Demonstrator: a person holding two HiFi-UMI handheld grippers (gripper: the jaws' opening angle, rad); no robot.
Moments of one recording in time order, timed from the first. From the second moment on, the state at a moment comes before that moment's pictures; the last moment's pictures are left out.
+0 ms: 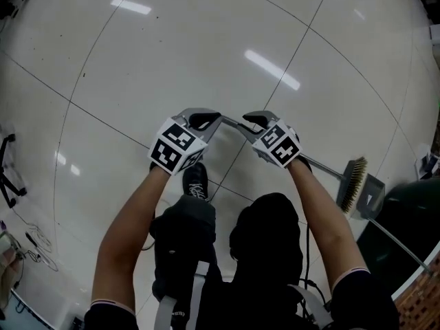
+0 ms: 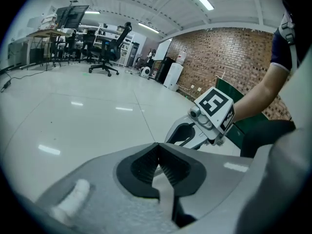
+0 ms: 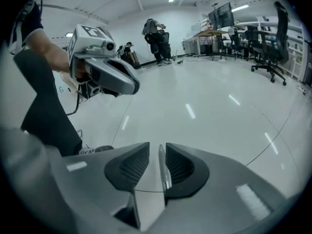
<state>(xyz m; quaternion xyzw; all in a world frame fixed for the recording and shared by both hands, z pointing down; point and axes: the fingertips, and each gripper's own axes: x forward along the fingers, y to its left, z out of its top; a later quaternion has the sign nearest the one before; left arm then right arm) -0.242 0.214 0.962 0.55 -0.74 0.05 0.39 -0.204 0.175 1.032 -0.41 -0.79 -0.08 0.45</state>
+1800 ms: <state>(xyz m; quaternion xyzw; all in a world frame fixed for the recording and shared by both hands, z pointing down) -0.256 0.158 0.763 0.57 -0.75 0.07 0.34 -0.211 0.097 0.823 -0.33 -0.84 -0.16 0.39</state>
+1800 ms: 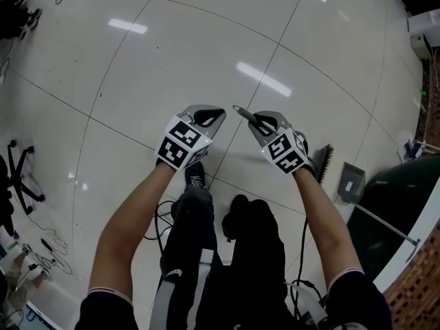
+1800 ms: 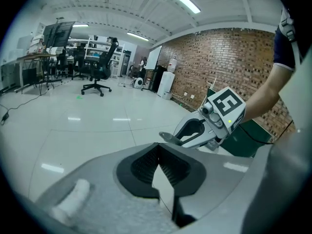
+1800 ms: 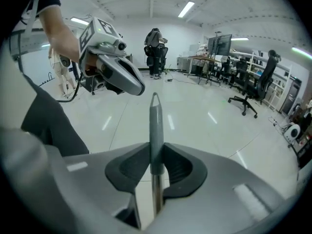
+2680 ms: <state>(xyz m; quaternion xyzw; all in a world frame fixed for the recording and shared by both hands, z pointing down) -0.125 0.017 0.488 0.67 -0.67 0.13 0.29 -0.065 -0.068 0.498 -0.07 -0.95 -0.04 0.31</state>
